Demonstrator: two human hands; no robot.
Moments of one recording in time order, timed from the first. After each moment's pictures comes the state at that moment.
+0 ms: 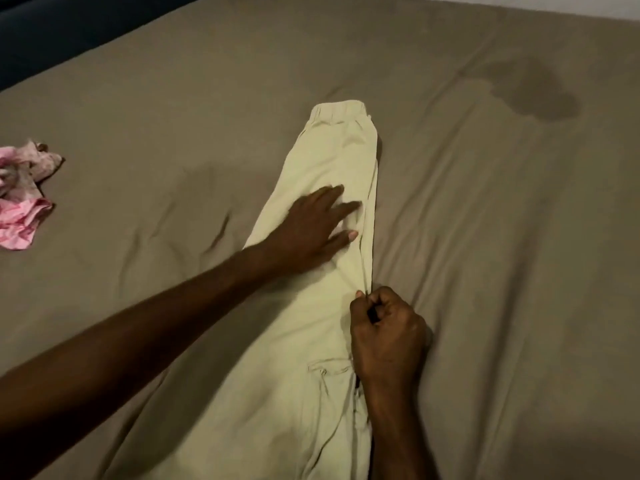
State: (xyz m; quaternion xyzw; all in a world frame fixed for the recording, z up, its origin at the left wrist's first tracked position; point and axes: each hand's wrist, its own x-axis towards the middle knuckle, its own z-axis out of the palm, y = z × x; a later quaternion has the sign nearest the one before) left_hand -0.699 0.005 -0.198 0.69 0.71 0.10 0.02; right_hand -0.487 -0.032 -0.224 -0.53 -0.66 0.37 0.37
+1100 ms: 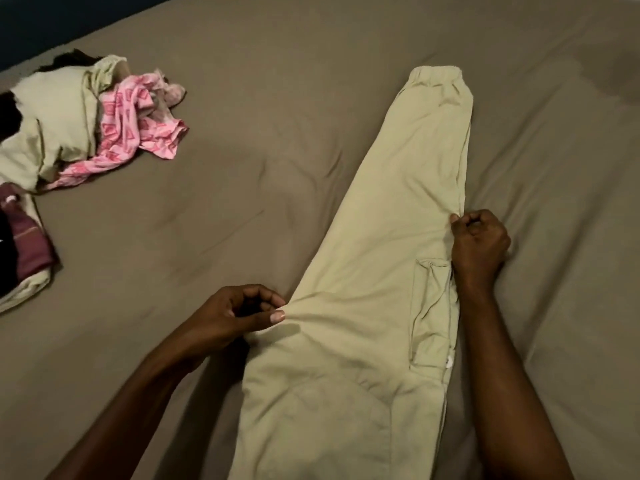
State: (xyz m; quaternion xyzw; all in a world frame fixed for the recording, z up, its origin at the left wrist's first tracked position) left_hand -0.669 -0.394 -0.130 0.24 0.74 0.44 0.45; right_hand -0.491 -0.035 -0.225 -0.52 -0.66 0.37 0.40
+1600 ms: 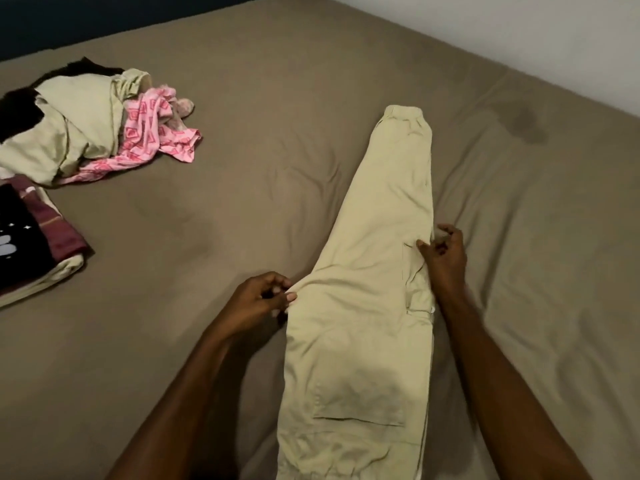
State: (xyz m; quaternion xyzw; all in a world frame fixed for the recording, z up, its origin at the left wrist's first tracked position) left_hand -0.659 -0.448 -0.161 0.19 0.67 0.57 0.43; right_hand -0.444 -0.127 -0.193 -0.50 -0.68 0.41 0.36
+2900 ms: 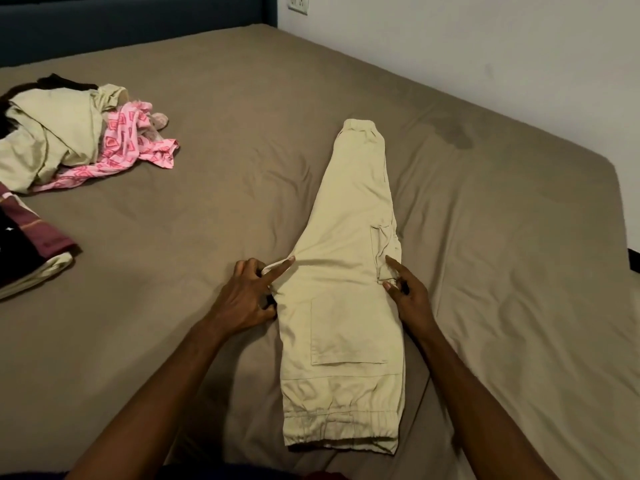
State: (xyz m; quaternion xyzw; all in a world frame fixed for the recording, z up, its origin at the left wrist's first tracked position) left_hand -0.659 -0.484 -0.171 0.58 0.78 0.21 0.09; right_hand -0.364 -0.264 -0.199 -0.37 -0.71 0.51 0.32
